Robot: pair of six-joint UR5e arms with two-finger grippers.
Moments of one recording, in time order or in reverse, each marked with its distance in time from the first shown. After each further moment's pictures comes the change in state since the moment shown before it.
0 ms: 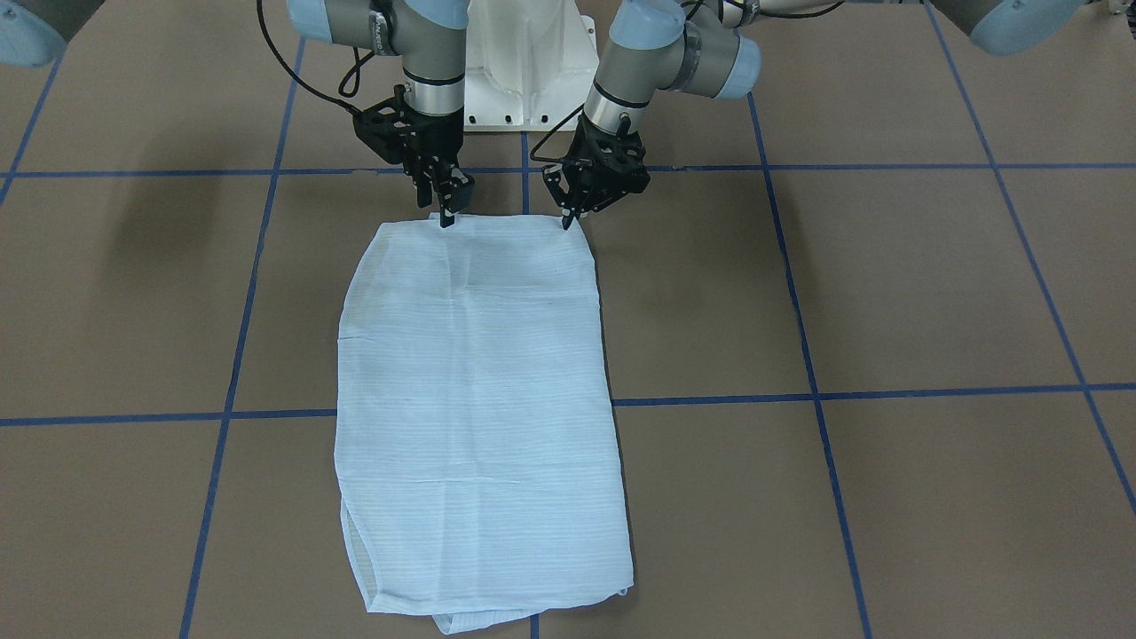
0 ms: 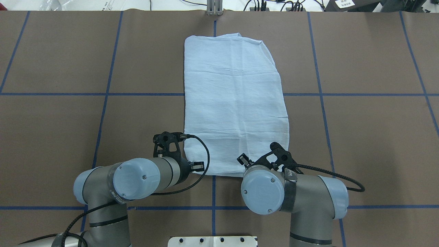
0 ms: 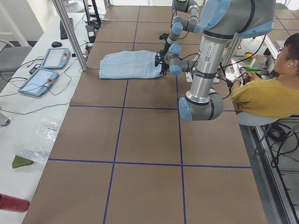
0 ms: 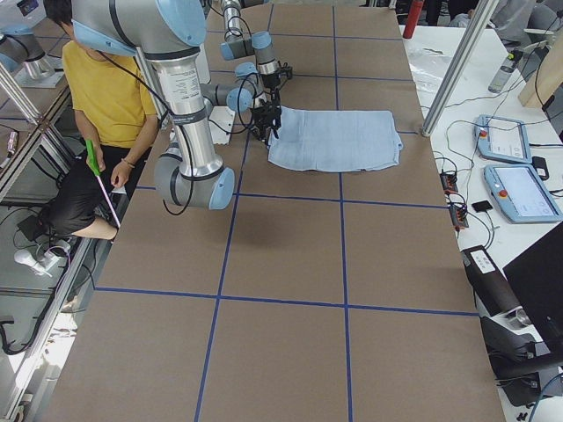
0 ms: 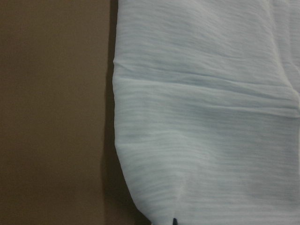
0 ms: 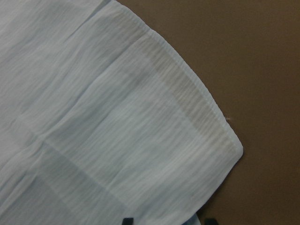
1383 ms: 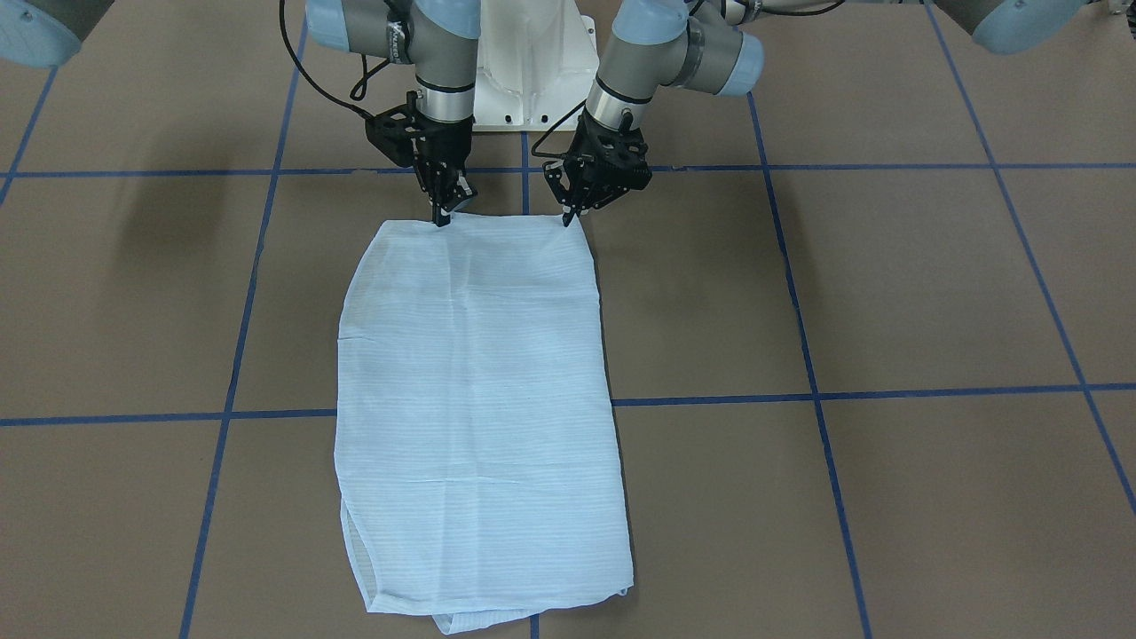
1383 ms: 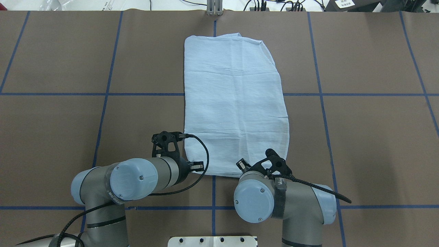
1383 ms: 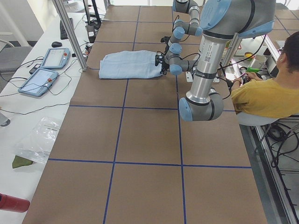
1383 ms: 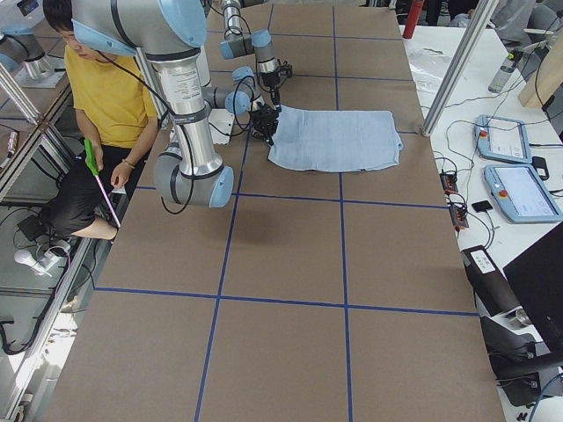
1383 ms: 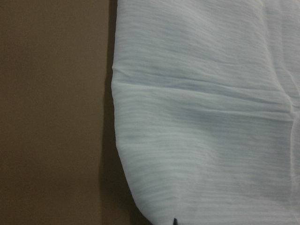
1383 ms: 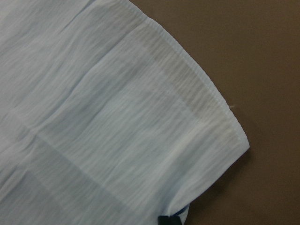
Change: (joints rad) left arm 0.000 0.007 -0.016 0.000 0.001 0.002; right arm -0.031 0.015 -0.045 0.013 -0.063 0.042
